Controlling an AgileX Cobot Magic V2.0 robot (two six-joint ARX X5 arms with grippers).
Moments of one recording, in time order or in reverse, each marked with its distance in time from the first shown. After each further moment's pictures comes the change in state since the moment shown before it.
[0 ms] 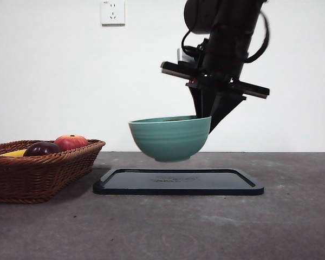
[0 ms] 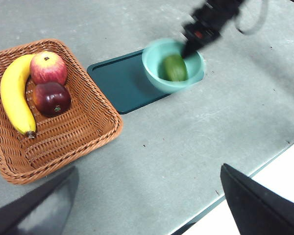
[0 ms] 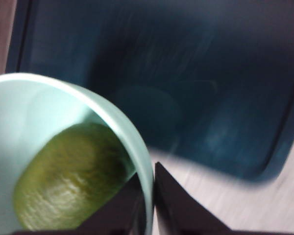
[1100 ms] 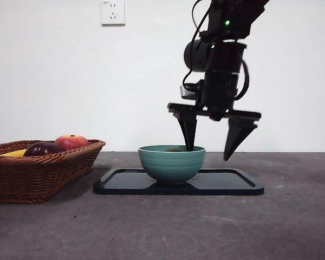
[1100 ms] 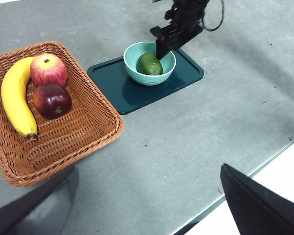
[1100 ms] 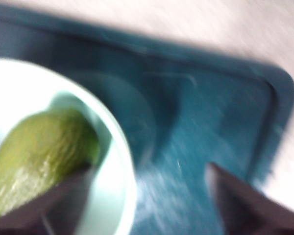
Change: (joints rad) left arm 0.000 -0.001 0.000 0.000 0.000 0.022; right arm -0.094 0.242 0.211 -0.035 0.073 -0.055
